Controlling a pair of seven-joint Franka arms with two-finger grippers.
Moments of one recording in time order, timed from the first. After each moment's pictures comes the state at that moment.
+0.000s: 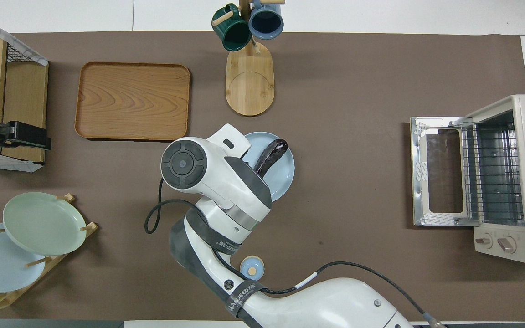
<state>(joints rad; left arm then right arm) 0.02 -0.05 -0.08 -1.68 -0.03 1.63 -0.01 0.80 0.60 -0.05 -1.40 -0.08 2.03 0.79</state>
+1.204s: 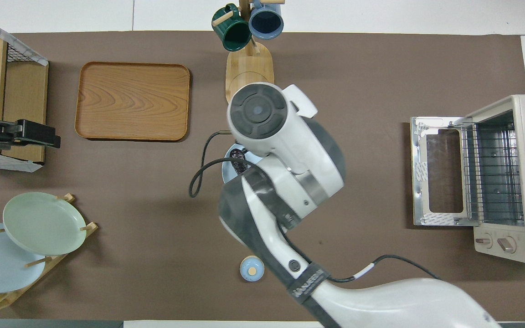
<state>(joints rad) 0.02 -0.04 -0.10 -1.68 -0.08 1.64 -0.01 0.60 0.40 -0.06 -1.44 -0.07 1.82 0.66</state>
